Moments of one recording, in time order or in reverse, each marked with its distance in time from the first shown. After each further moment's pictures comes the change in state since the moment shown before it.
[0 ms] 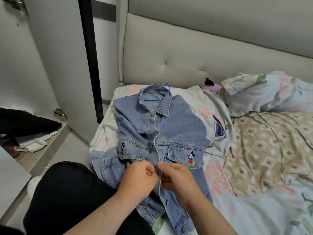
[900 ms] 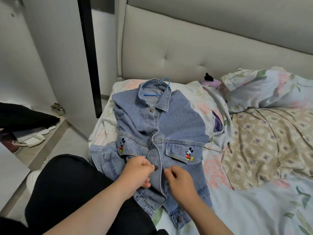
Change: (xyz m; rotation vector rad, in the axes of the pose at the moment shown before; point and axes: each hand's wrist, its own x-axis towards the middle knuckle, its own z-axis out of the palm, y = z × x) left_hand 0.013 -0.008 0.003 -0.430 -0.207 -0.419; right_hand 0.012 0.051 -0.027 -0.808 0.202 -0.274
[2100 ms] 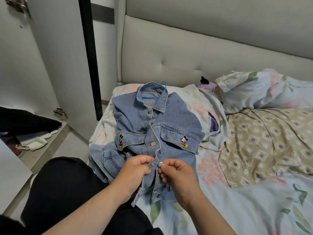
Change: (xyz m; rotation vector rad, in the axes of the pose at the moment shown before) left_hand -0.043 0.007 -0.002 -0.164 -0.152 0.261; right_hand -0.027 -0.038 -0.023 0.967 -0.108 0.141
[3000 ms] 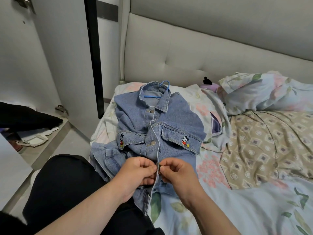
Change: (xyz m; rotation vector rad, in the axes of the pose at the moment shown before) left_hand 0.000 -0.003 -0.004 -0.143 0.025 -0.144; right_hand -0.005 -0.016 0.009 -0.239 -0.053 -0.026
